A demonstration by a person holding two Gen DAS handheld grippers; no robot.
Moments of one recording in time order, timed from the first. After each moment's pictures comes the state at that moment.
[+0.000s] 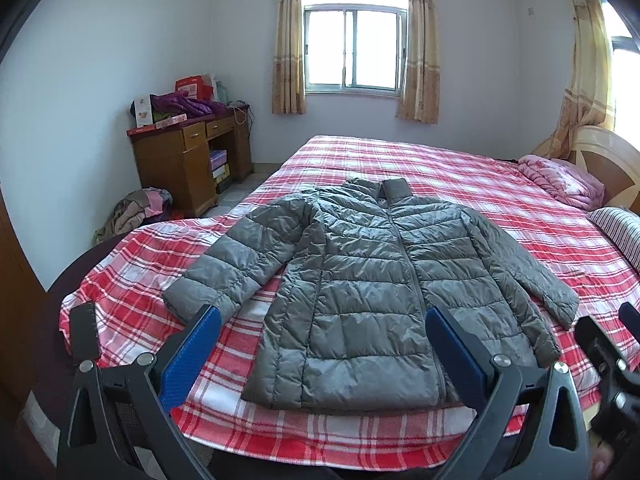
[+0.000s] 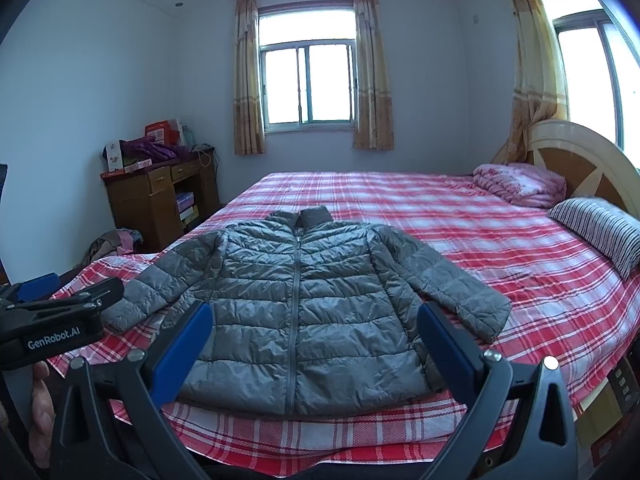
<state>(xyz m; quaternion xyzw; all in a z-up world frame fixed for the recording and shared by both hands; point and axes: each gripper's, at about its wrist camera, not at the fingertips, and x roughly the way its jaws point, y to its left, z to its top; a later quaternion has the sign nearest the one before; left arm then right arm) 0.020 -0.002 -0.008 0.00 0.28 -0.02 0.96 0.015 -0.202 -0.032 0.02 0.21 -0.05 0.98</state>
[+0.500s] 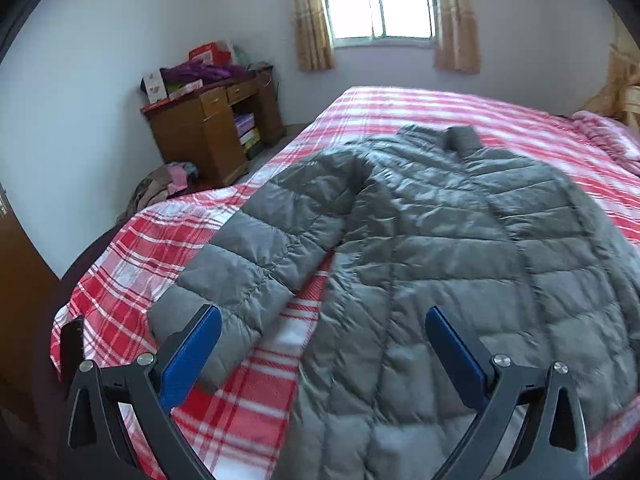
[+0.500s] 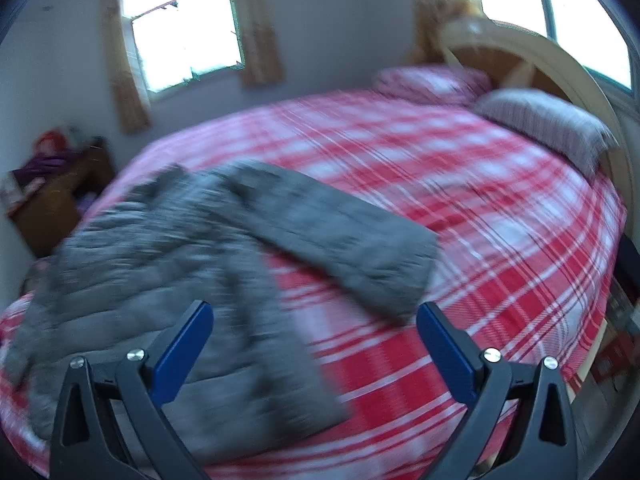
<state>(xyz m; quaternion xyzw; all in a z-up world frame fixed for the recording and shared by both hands) 0.176 0.025 -0.099 0.04 0.36 0.06 0.93 0.102 -0.404 -0.112 0.14 0.33 -0.22 0.91</state>
